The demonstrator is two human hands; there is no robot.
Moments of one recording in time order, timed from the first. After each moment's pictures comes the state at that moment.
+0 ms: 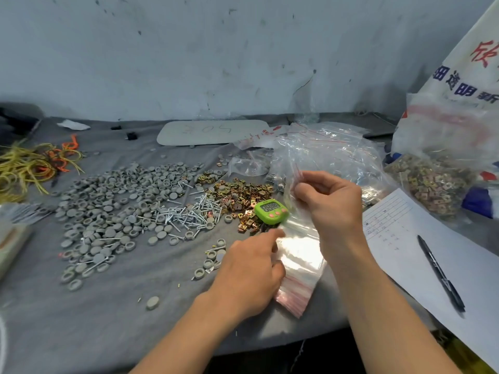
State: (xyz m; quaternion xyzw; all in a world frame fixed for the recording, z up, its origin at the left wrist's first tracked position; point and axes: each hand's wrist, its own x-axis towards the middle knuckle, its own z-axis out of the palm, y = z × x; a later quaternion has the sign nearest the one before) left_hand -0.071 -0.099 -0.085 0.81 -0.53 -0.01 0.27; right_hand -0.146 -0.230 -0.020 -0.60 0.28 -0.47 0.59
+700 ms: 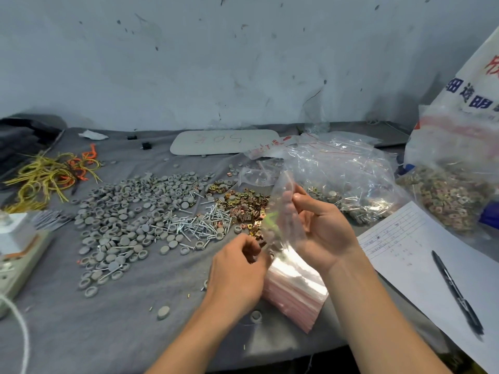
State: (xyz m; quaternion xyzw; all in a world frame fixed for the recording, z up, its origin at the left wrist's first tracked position) left_hand -0.055 -0.089 -0.080 0.85 -0.28 -0.05 0.45; right_hand -0.137 -0.228 -0.017 -0.21 0.06 -0.14 0.97
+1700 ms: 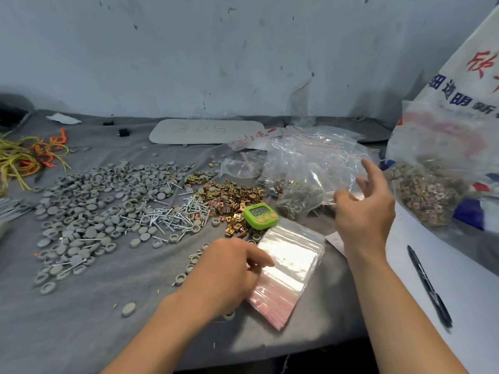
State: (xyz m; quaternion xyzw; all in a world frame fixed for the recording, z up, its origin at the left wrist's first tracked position) left_hand -0.062 -0.095 -0.062 0.83 -0.48 -0.11 0.27; right_hand -0.178 -0.296 -0.041 -0.63 0.38 -0.55 0.39
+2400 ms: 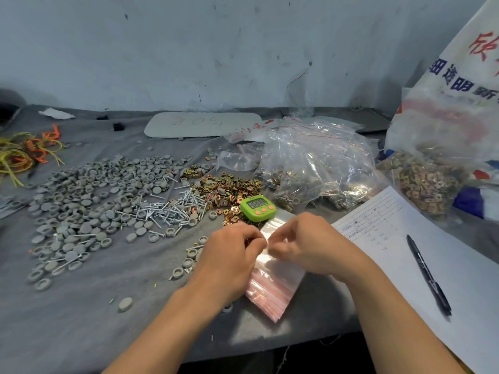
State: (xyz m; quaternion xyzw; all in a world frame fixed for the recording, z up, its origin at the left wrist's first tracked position) left_hand -0.061 -0.112 -0.079 0.82 -0.44 -0.05 0.36; right_hand -0.173 -0.255 -0.049 -0.91 0.27 -0.03 0.31
